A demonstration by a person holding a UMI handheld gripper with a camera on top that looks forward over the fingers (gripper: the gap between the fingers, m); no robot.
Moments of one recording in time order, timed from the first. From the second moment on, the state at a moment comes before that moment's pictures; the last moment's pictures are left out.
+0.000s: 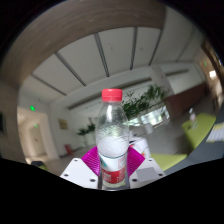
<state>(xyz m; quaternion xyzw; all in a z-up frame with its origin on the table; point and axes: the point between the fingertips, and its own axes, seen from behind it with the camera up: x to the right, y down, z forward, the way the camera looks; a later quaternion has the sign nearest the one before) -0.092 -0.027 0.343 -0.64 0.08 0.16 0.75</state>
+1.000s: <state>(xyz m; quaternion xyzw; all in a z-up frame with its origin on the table) 0.052 -0.016 0.091 -0.82 0.03 -0.05 0.57</state>
